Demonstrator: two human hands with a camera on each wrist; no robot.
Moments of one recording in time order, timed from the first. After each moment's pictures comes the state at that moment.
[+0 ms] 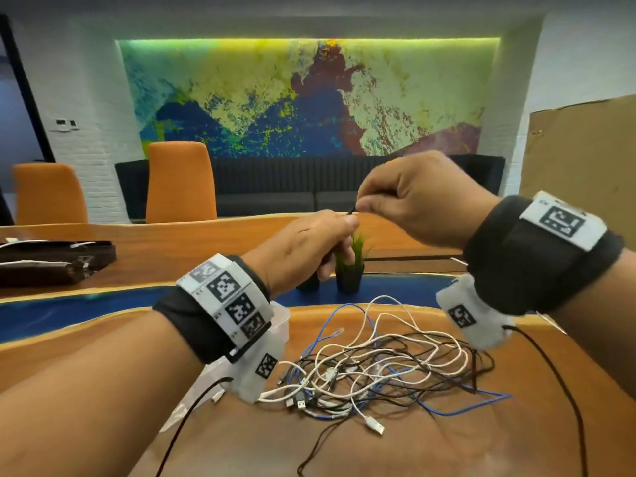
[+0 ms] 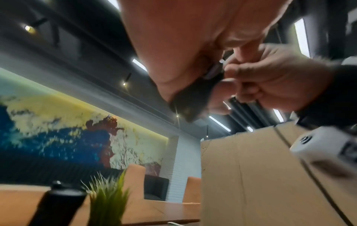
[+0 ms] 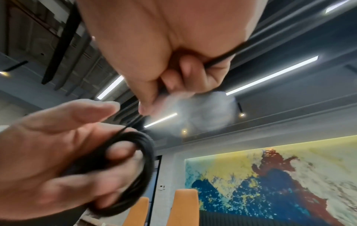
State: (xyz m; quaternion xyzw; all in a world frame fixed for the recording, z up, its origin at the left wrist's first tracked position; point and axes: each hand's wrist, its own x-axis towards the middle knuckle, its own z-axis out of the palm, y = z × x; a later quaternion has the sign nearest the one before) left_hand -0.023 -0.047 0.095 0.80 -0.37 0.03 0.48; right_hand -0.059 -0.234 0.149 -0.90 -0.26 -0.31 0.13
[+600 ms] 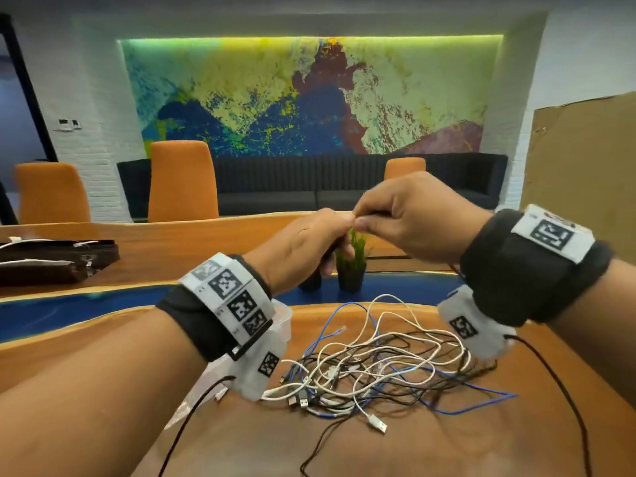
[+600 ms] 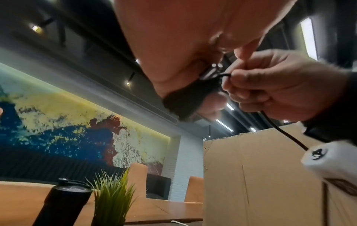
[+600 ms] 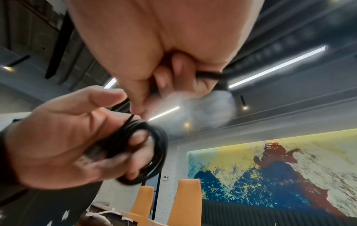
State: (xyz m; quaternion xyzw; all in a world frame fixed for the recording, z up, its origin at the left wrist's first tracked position) left_hand -0.017 -0.046 0.093 0.82 -0.37 0.04 0.44; right_hand -0.052 -0.232 0.133 -0.90 -0.31 -0.27 0.13
